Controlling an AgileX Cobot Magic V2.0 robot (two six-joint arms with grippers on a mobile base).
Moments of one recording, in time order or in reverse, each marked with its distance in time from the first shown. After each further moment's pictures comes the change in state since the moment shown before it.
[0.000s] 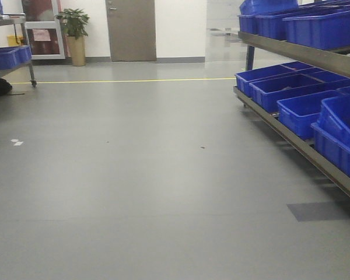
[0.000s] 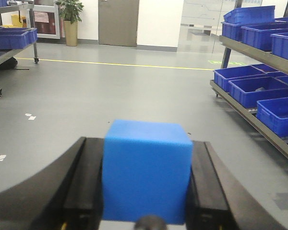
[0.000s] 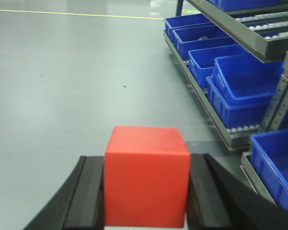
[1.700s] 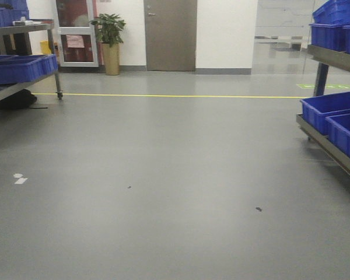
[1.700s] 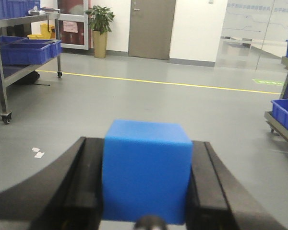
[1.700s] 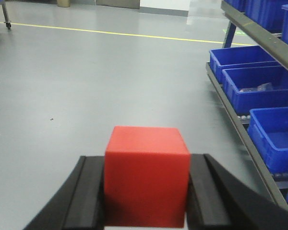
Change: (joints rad) left arm 0.000 0.000 0.000 0.000 -0.002 0.000; right arm 0.000 0.000 0.000 0.000 0.001 0.000
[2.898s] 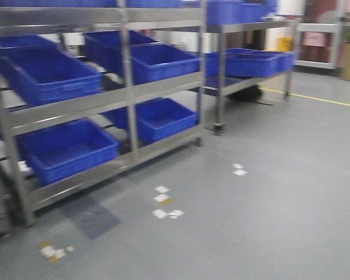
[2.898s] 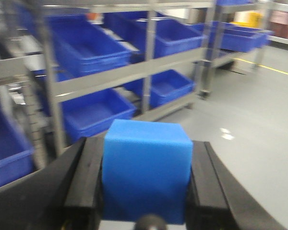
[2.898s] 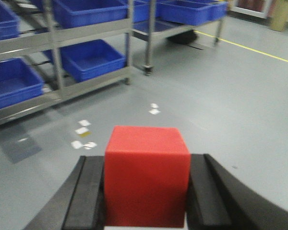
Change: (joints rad) left arm 0.000 0.094 0.000 -0.002 0.002 0.000; right arm 0.000 0.000 0.000 0.000 0.000 0.000
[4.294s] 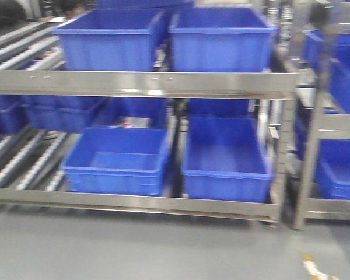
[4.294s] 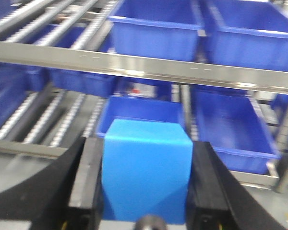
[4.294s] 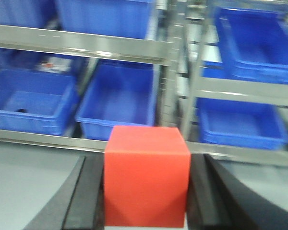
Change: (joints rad) left arm 0.000 0.000 0.000 0.000 0.000 0.000; right arm 0.000 0.000 0.000 0.000 0.000 0.000
